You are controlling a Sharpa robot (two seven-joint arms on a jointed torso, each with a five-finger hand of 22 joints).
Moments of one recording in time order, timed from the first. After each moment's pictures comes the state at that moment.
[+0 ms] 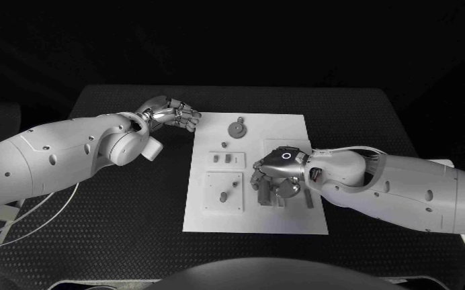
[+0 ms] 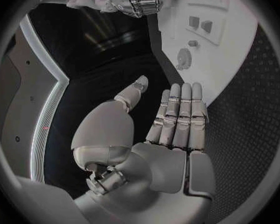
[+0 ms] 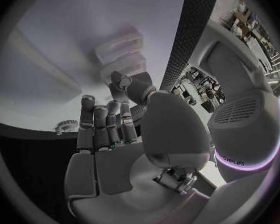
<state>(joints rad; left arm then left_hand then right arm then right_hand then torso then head) 1.24 -0.82 -0.19 1.28 -0.36 -0.15 0.20 1.01 -0.09 0.48 -0.26 0.05 0.85 0.19 0.29 0.52 1.12 0.14 0.06 0.24 0.98 0.13 0.13 0.84 0.03 0.91 0.03 0.08 0.91 1.14 -0.76 -0.24 1.54 -1.84 -0.17 0.12 1.30 -0.13 0.76 -0.29 0.07 0.96 0.01 0.23 0.71 0.65 0.08 1.37 0.82 0.74 0.01 1.58 0.82 0.26 0.80 0.09 1.11 1.31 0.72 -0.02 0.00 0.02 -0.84</state>
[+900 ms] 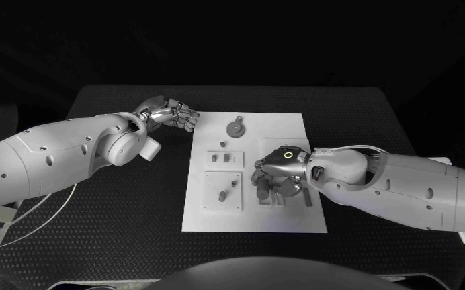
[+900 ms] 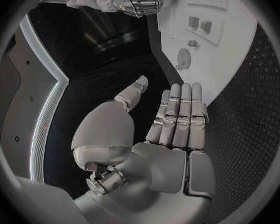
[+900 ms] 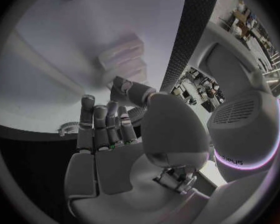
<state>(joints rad) 1.24 -0.82 -0.19 1.28 -0.36 -0.14 0.20 1.01 -0.09 0.48 -0.26 0.05 0.85 0.19 0.29 0.52 1.12 0.14 0.06 0.24 0.98 0.13 0.13 0.84 0.03 0.91 0.03 0.08 0.91 1.14 -0.77 -0.24 1.53 -1.84 -0.17 0.14 1.32 -0.16 0.77 -0.29 0.06 0.85 0.06 0.15 0.66 0.60 0.11 1.39 0.80 0.70 0.03 1.59 0.79 0.26 0.79 0.11 1.09 1.31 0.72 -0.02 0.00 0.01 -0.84</state>
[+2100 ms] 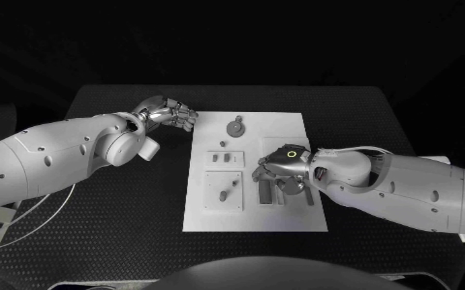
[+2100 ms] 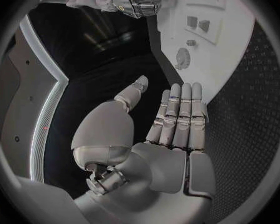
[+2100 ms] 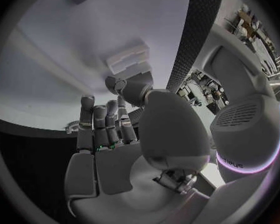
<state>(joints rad) 1.24 -0.83 -0.19 1.28 -0.36 -0.14 0.20 1.01 -0.09 0.48 -0.26 0.05 0.85 0.19 0.29 0.52 1.12 0.14 0.06 0.24 0.98 0.13 0.13 0.84 0.03 0.91 0.03 0.08 0.91 1.14 -0.80 -0.25 1.55 -1.87 -0.19 0.08 1.35 -0.22 0.88 -0.28 0.07 0.79 0.03 0.14 0.63 0.59 0.12 1.40 0.78 0.69 0.04 1.60 0.78 0.26 0.80 0.11 1.08 1.31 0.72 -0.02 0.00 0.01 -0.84</state>
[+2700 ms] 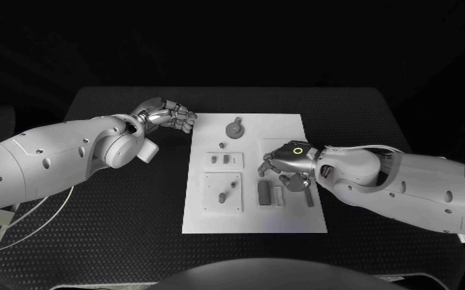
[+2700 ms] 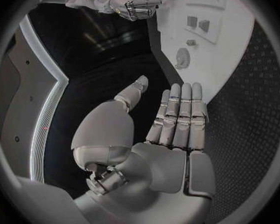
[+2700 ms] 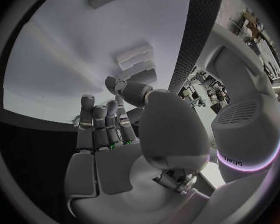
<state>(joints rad) 1.24 -0.83 -0.19 1.28 -0.36 -0.14 0.20 1.01 -0.09 0.48 -0.26 0.05 0.85 0.19 0.29 0.52 1.12 0.14 0.06 0.23 0.98 0.13 0.13 0.84 0.03 0.91 0.03 0.08 0.91 1.17 -0.85 -0.25 1.60 -1.87 -0.21 0.05 1.33 -0.21 0.88 -0.28 0.07 0.80 0.05 0.15 0.63 0.59 0.12 1.41 0.78 0.69 0.04 1.61 0.77 0.26 0.81 0.11 1.09 1.31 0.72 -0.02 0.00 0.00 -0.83</state>
